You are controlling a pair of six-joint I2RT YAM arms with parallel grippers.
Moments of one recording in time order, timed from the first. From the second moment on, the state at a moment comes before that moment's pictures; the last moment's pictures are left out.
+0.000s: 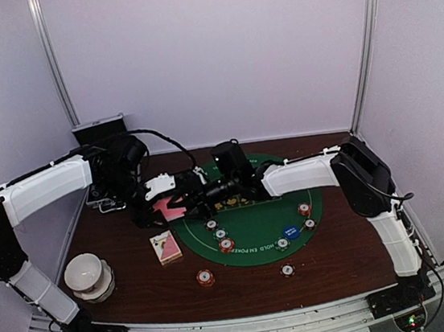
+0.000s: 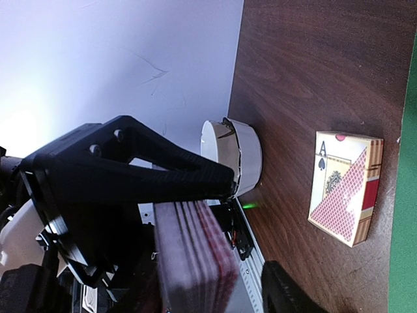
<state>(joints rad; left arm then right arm) -0.56 1.58 1.30 -0.92 0.27 0.80 0.86 2.28 1.69 0.25 -0.87 1.23</state>
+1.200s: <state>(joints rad) -0.56 1.56 1.25 -0.91 0.22 0.80 0.82 2.19 1.65 0.10 -0.88 1.15</state>
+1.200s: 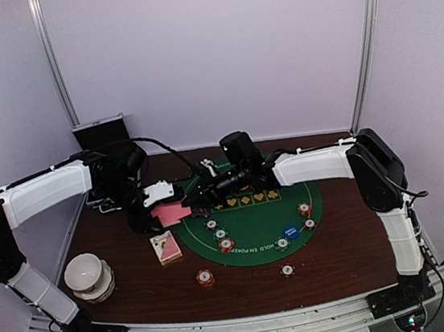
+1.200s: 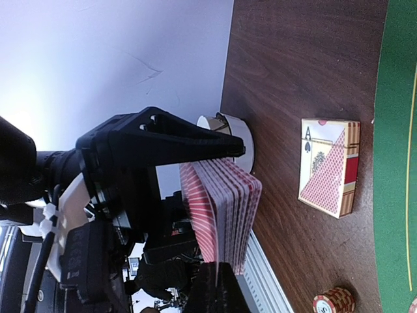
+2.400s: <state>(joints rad) -0.55 1.51 1.22 -0.95 0.21 0.79 0.70 2.57 2.13 -0.33 -0.78 0.90</state>
